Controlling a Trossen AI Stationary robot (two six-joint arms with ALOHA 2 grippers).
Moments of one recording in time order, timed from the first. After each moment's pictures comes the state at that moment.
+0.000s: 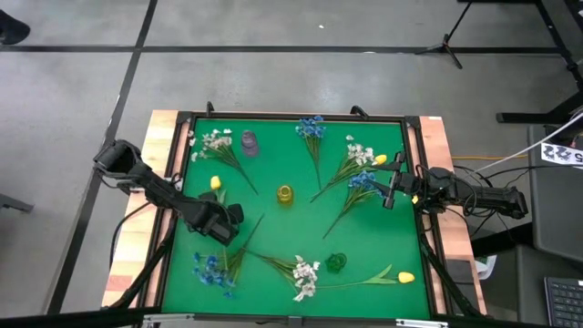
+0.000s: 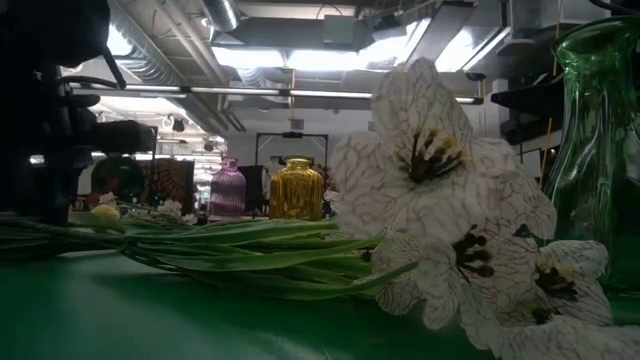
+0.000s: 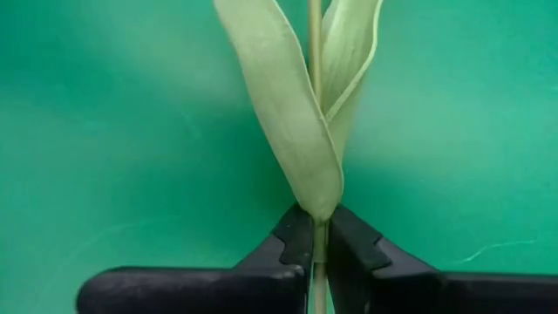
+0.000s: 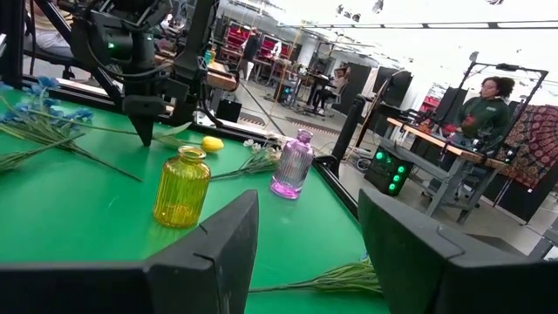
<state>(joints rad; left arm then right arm) -0.49 1.50 0.69 -0.81 -0.30 -2.33 -0.07 0.00 0.01 0.04 0.16 -0.34</state>
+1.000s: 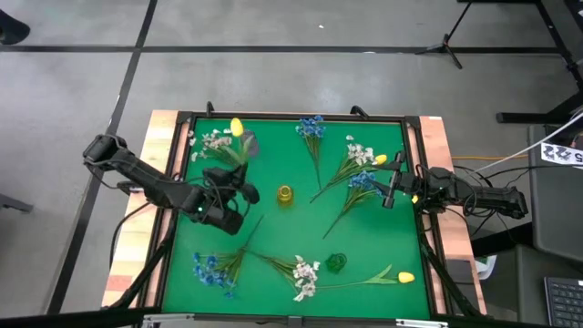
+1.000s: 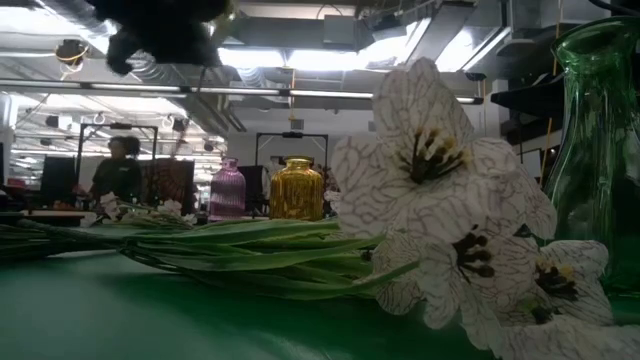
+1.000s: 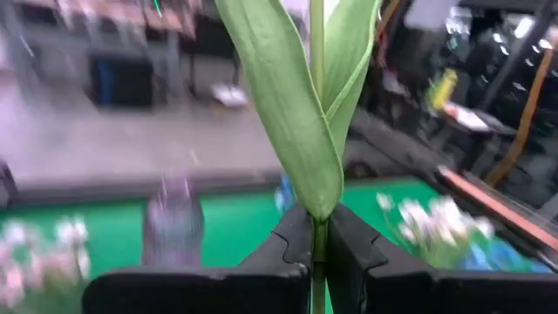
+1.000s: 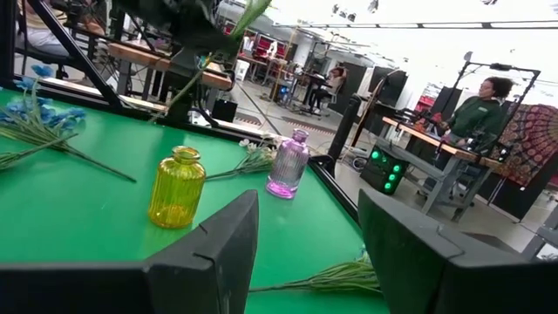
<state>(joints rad) -0.40 1.34 0.85 -0.50 -1.46 -1.23 -0.07 0.00 0.01 0.04 0.18 -0.34</state>
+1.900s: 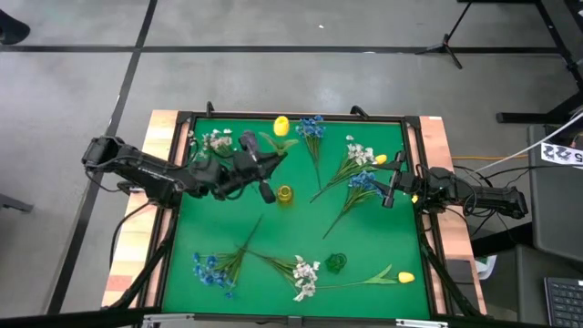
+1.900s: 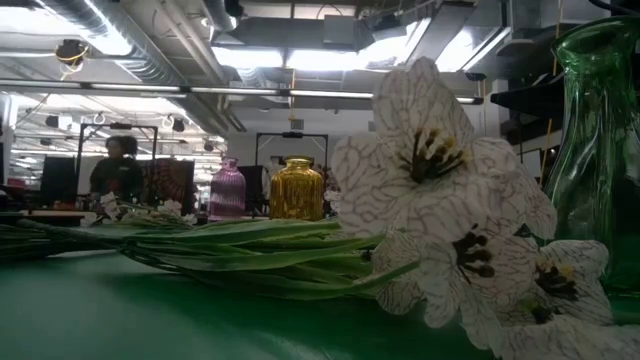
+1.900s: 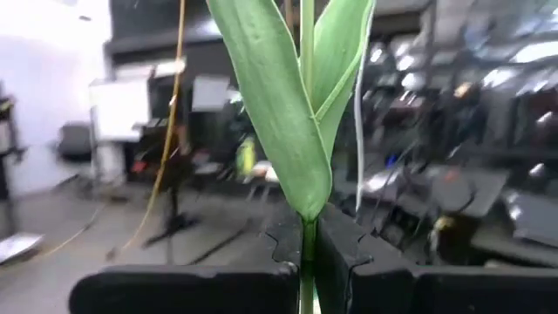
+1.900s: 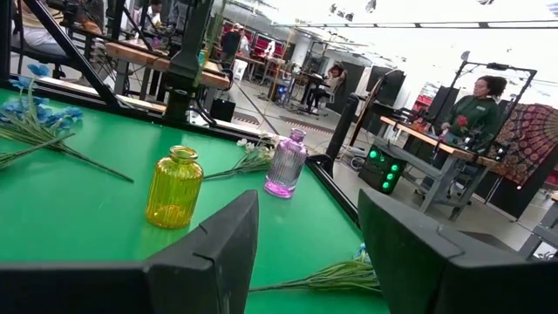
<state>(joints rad) -0.14 1.34 0.78 0.84 -0.62 0.16 -0.07 0.00 0.01 0.04 0.18 -0.34</state>
